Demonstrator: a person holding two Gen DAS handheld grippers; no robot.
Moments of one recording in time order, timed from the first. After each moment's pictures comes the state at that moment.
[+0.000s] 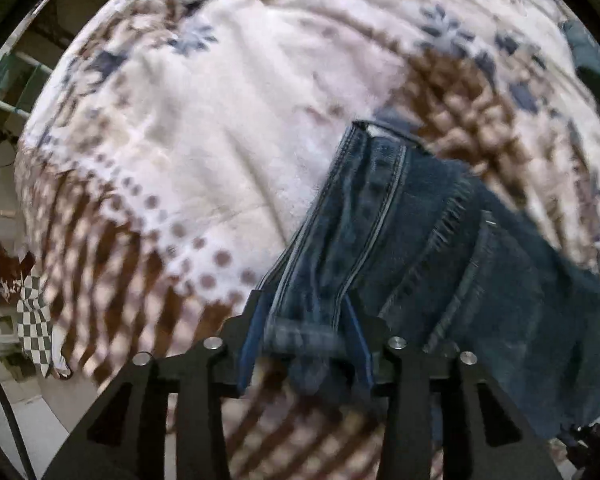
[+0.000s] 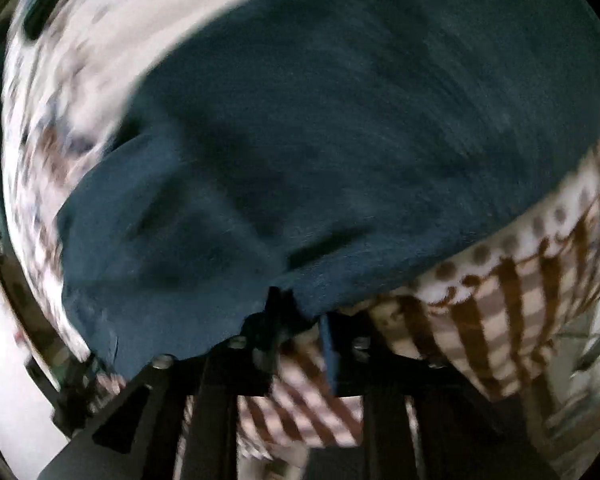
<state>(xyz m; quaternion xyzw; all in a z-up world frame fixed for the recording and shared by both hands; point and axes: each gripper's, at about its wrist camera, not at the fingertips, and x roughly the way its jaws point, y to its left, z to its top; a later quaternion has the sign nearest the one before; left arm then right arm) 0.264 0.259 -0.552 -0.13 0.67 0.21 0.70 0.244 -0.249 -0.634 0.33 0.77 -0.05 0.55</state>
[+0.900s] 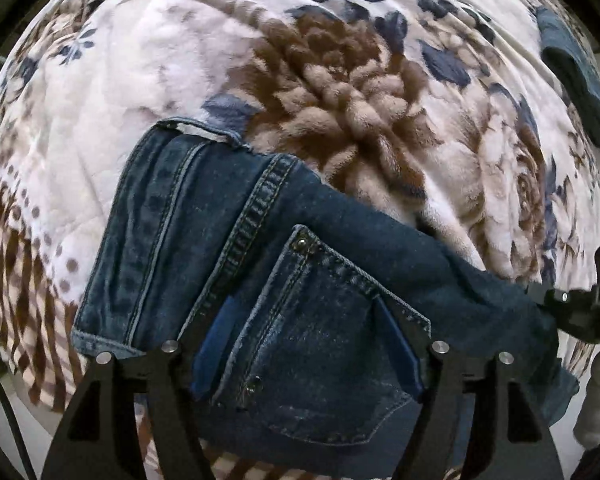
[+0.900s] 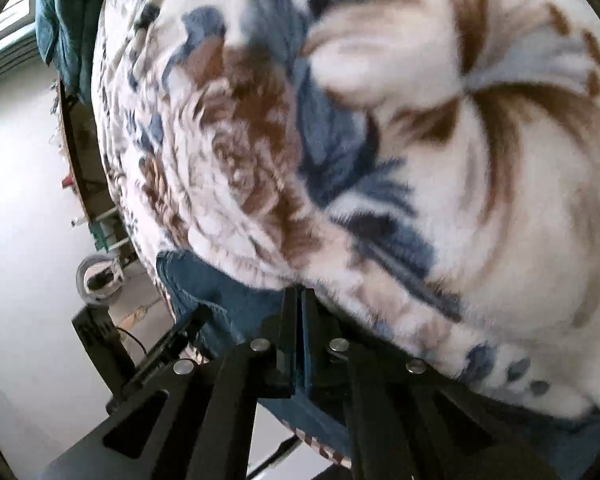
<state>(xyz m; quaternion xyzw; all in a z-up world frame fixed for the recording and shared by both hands) 0.337 0.185 -0.591 -0.19 0.70 0.16 0.67 0.445 -0.104 -0.674 0.30 0.79 0.24 0.48</state>
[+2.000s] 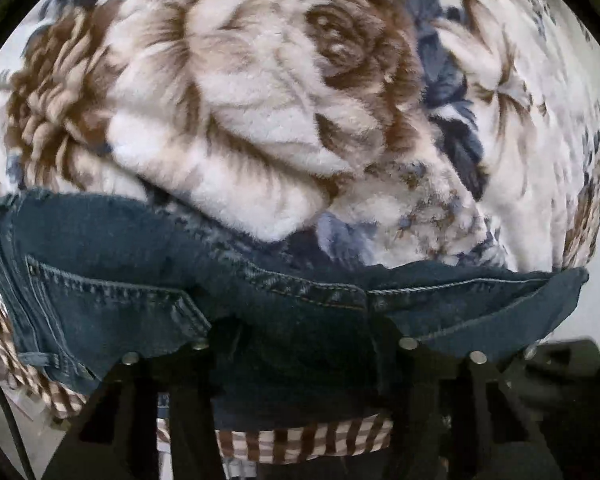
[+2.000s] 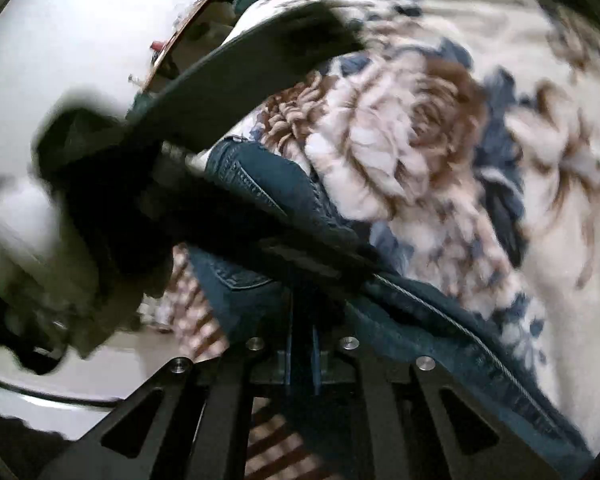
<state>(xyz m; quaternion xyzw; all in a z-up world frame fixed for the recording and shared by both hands) 0.409 0.035 -0.615 -0.10 0.82 0.00 0.56 0.356 -0.074 -0.578 0.10 0.63 0.46 0.62</state>
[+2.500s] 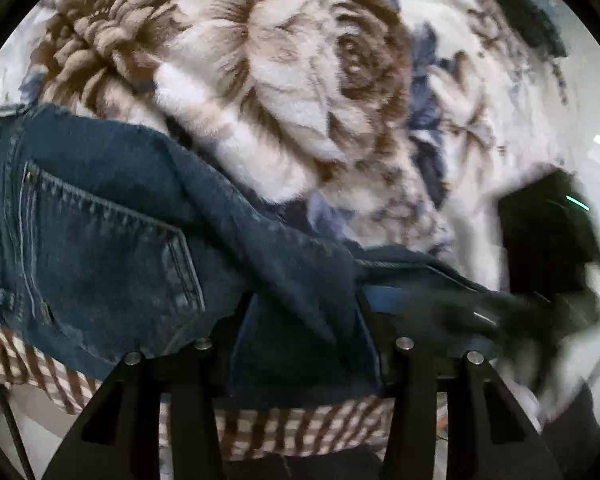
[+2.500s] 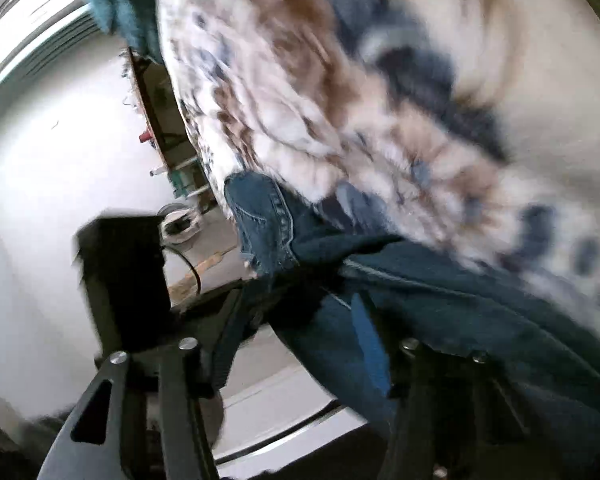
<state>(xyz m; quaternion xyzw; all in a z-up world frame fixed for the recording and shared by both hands) 0.366 0.060 -0.588 -0.23 0.77 0.00 0.59 0.396 -0.106 -0.686 0.39 0.77 0.36 0.34</state>
